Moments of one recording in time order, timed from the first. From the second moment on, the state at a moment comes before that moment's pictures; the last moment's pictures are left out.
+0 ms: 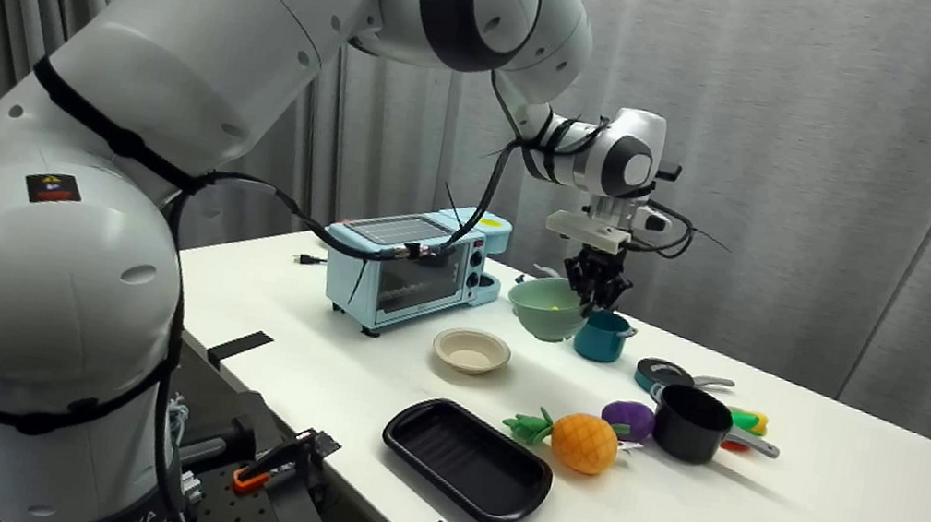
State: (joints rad) arm 0.12 0.71 0.04 -1.44 -0.04 2.14 0.07
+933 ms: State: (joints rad) arm 0.29 0.54 0.00 -1.75 -0.39 2.45 0.19
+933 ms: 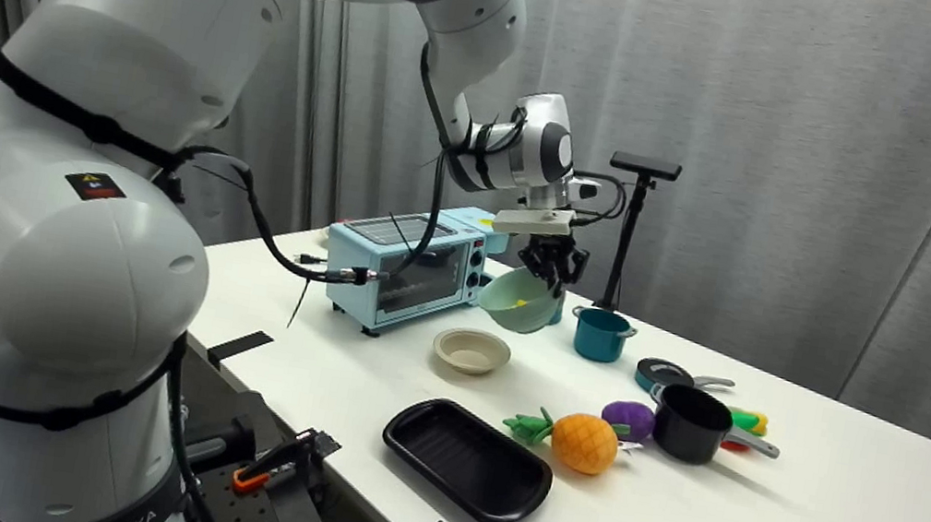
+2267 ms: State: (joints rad) arm 0.47 0.41 -0.11 -2.00 -1.26 2.62 0.91
